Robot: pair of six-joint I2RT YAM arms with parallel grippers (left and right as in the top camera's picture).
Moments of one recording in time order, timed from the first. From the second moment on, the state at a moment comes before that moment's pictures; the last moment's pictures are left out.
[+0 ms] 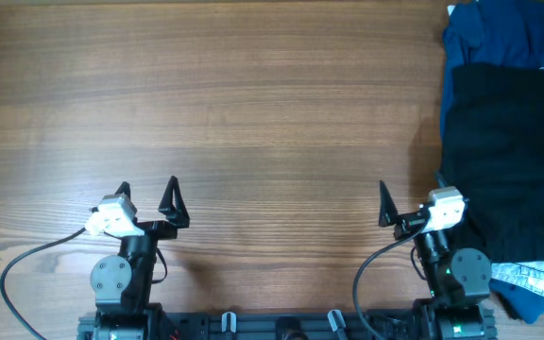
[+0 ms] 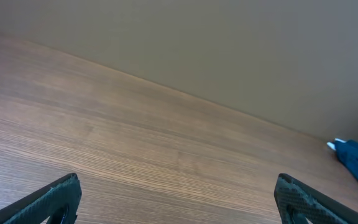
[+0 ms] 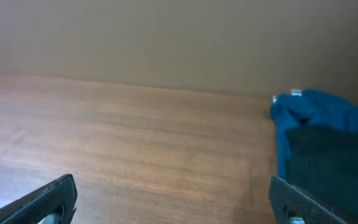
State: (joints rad) left arm -0.01 0.01 0.01 -0.07 0.04 -0.38; right arm 0.06 0.05 0.04 -0.09 -0.10 -0.03
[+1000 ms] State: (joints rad) left arm -0.01 0.80 0.53 -0.37 0.08 -0.39; right arm 0.06 1.24 0.88 -0.95 0.46 0.49
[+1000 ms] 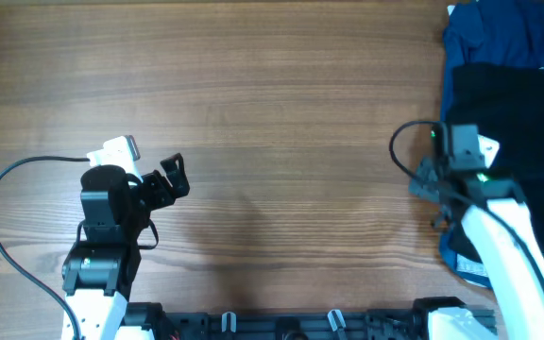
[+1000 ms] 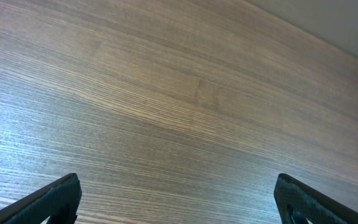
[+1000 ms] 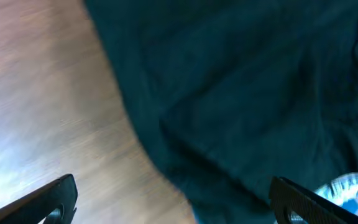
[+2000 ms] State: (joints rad) left arm -0.01 0.80 0.54 -0.37 0.12 -0.39; right arm -0.07 1.32 1.07 -0.80 0.14 0.12
